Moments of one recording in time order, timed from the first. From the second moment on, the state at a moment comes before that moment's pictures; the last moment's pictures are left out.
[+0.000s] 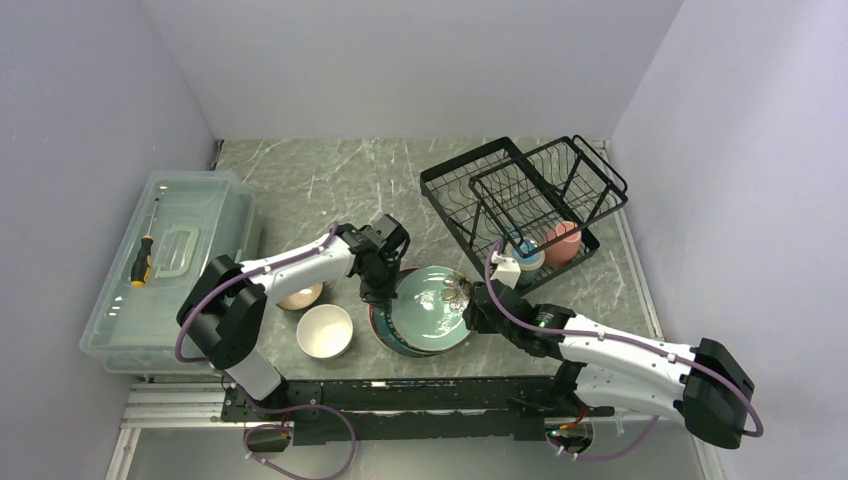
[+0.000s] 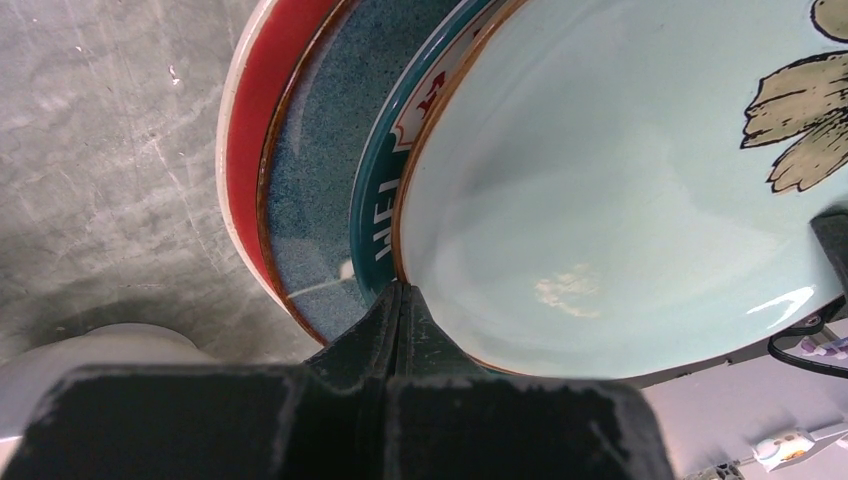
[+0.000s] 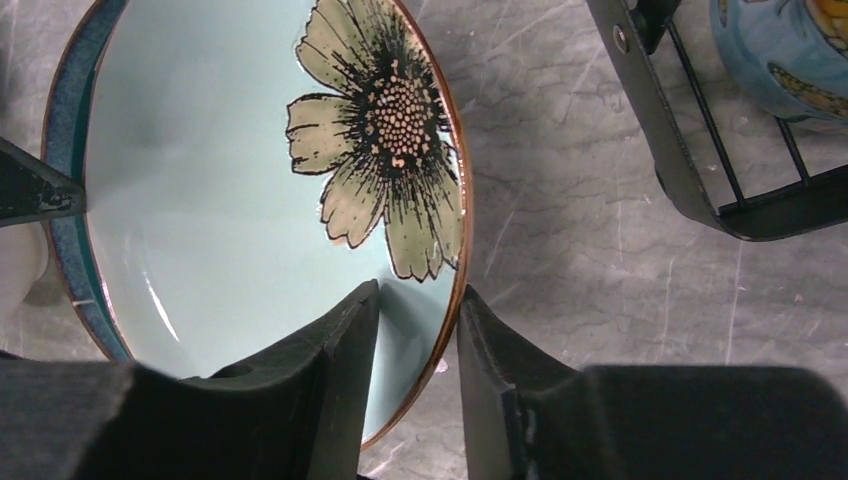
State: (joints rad) left arm -0.76 1.62 1.10 -0.77 0.11 -0.65; right arm 0.97 0.96 0.46 -0.31 0.36 0.87
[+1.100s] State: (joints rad) left arm -0.78 1.64 1.12 -0.79 0.09 -0.65; right arm 0.97 0.79 0.45 -0.34 0.35 0.93
